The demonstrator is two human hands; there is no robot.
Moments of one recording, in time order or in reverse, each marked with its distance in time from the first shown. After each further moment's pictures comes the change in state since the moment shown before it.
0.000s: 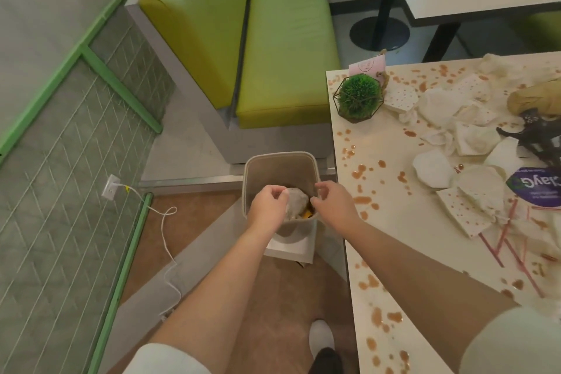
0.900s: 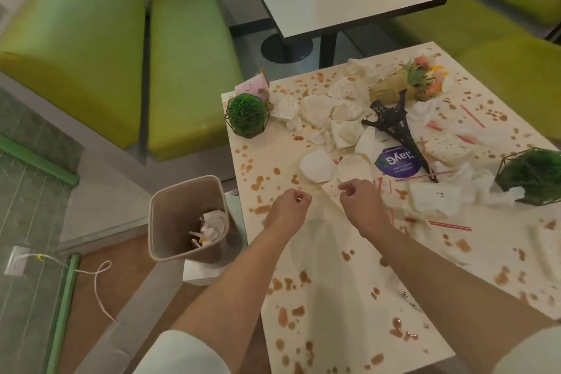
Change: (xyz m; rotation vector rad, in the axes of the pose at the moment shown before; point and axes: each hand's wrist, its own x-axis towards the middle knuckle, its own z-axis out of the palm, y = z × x) left_hand -0.087 0.124 0.178 0.219 -0.393 0.233; right_hand -0.037 0.145 -0.196 -0.024 0.459 0.186
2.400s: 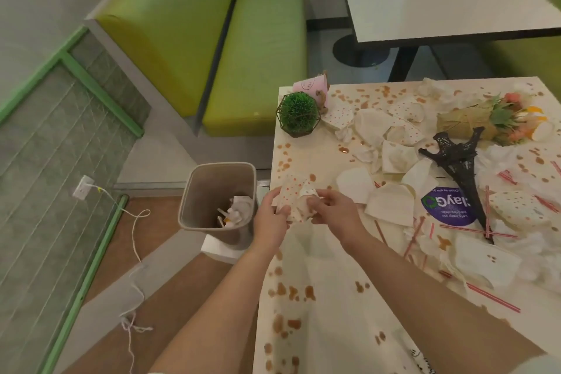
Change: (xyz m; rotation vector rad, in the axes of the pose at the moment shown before) left_hand -0.007 -0.042 -0.024 -0.616 0.368 -0.156; right_hand 0.002 -0.060 0.042 0.522 -0.568 0.045
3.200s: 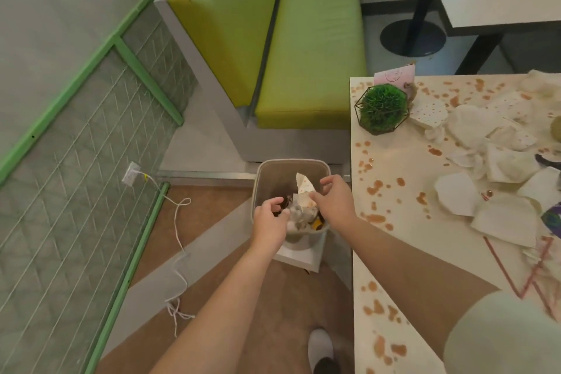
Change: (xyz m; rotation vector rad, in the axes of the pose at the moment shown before) left_hand 0.061 -0.043 -0.176 0.235 0.142 -0.028; right_hand 0.058 -0.005 0.199 -0.436 0.102 -0.109
